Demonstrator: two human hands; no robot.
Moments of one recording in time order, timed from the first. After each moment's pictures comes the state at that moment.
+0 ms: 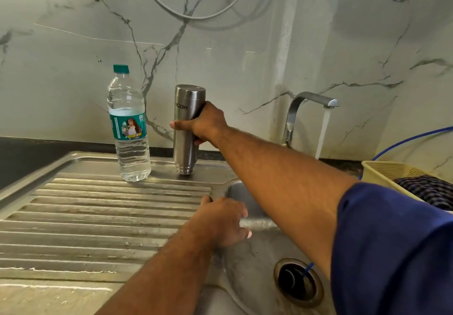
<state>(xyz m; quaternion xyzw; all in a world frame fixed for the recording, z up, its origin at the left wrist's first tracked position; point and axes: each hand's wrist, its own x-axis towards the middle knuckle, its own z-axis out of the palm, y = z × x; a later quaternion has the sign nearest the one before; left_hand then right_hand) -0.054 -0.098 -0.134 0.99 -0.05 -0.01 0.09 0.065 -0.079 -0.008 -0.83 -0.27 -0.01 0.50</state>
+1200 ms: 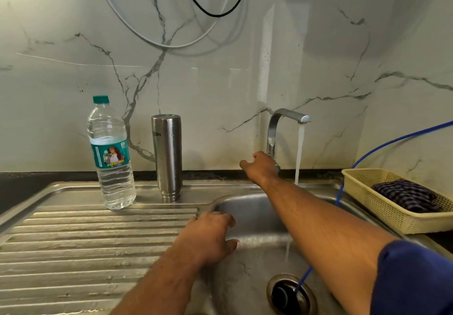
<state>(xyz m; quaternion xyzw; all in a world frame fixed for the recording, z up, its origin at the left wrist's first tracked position) -0.072 -0.111 -0.110 0.99 -0.01 0.03 0.12 0.114 -0.226 -0.068 -0.91 -0.07 -0.09 0.41</state>
